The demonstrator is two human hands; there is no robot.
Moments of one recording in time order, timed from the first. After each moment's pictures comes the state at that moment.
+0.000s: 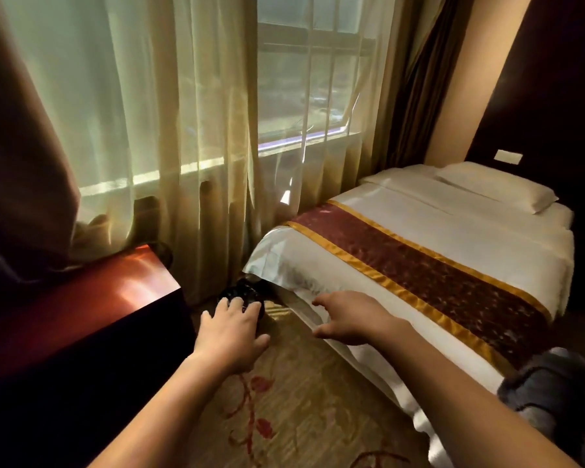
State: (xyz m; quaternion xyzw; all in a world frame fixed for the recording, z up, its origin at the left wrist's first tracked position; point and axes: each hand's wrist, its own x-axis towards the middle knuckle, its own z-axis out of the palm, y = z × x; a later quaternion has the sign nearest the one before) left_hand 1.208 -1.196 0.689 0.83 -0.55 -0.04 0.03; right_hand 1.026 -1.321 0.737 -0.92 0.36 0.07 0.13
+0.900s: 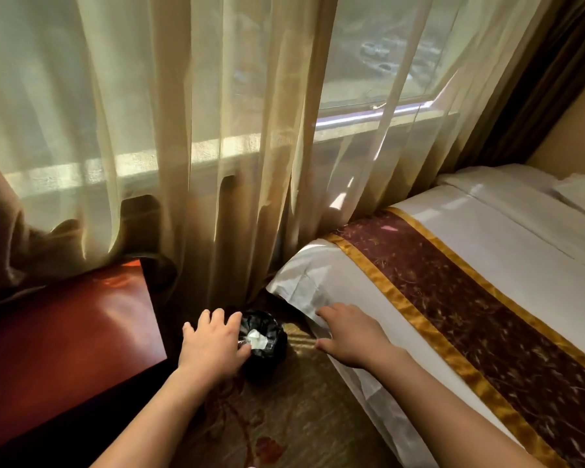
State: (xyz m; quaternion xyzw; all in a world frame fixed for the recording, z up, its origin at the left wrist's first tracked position) left_hand 1.521 -1.503 0.582 0.90 -0.43 -0.11 -0.01; right_hand 1.345 -1.674 0.624 -0.94 0.30 0.12 0.13
